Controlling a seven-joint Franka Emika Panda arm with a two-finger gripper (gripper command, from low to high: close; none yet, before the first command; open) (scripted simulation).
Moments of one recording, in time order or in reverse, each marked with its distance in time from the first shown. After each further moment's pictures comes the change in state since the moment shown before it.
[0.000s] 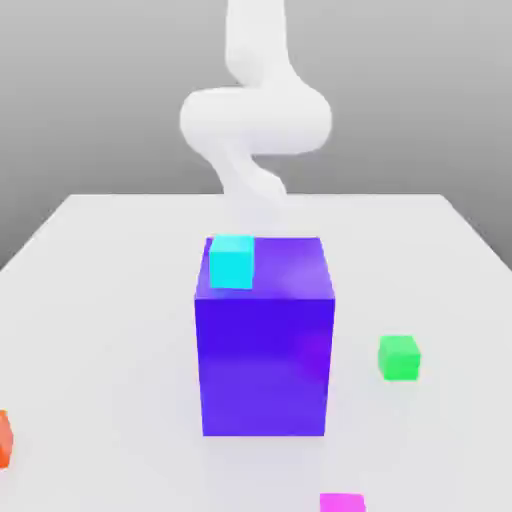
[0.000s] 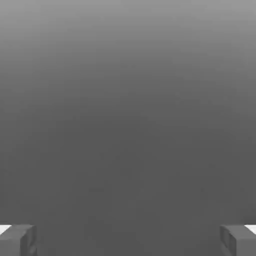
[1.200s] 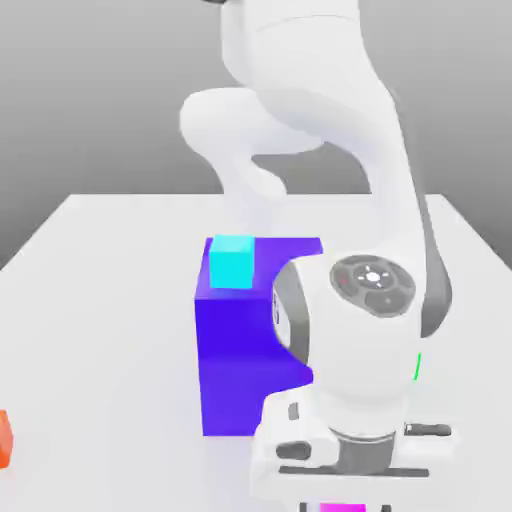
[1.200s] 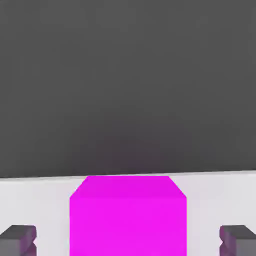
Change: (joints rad) arm 0.076 1.231 0.074 0.060 -0.114 0.430 0.258
